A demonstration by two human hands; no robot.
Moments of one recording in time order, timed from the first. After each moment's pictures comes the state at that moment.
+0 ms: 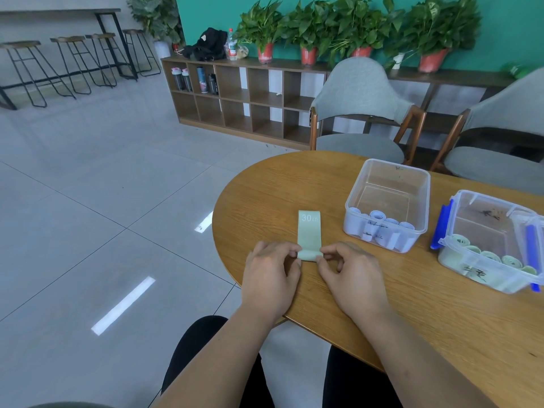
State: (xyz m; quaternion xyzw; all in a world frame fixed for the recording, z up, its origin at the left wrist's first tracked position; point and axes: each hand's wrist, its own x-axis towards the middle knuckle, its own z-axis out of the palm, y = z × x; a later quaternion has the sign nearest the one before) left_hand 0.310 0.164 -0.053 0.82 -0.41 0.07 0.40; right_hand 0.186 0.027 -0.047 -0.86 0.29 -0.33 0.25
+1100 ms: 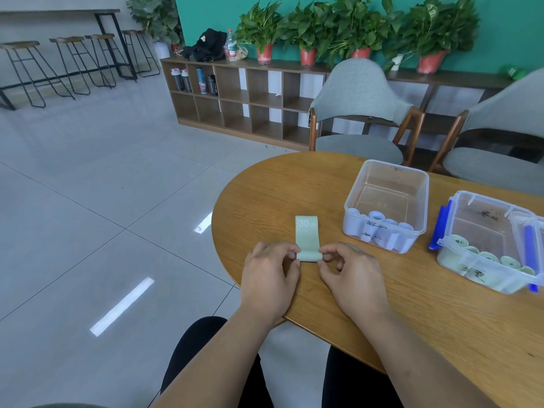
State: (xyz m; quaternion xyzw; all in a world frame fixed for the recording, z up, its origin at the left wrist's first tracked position) left_hand 0.308 0.165 -0.052 0.82 -0.40 0.06 0.40; right_hand 0.184 0.027 -0.045 -0.87 0.29 -0.32 0.26
